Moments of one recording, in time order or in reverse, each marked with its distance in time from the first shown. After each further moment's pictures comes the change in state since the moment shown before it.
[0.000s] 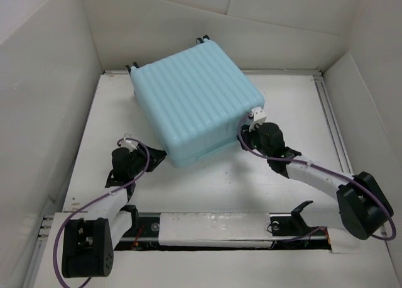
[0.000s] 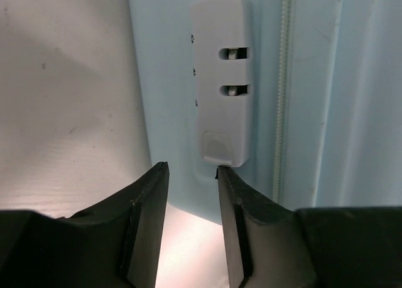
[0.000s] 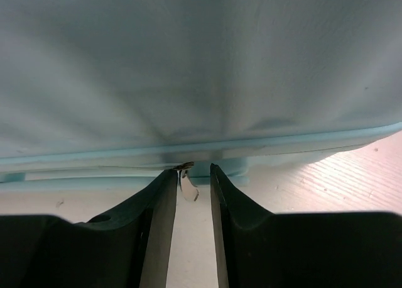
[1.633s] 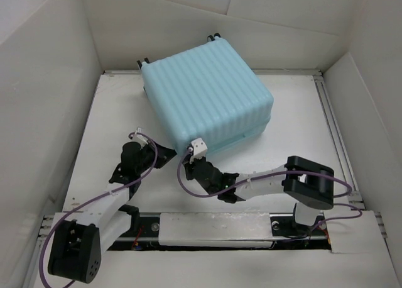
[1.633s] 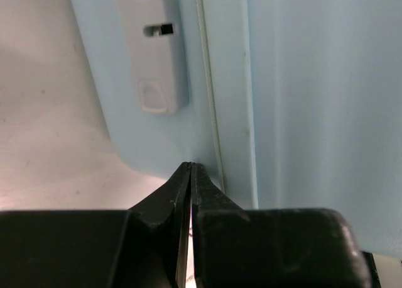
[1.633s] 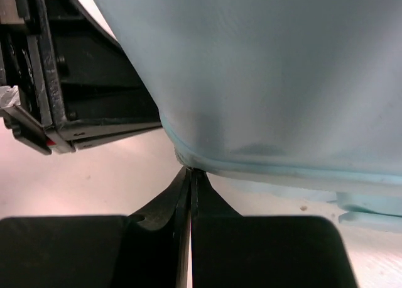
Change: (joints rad) left arm -0.240 0.005 0.098 -0.010 -0.076 -0.077; right arm 0.713 0.505 0.291 0.281 0.540 0.217
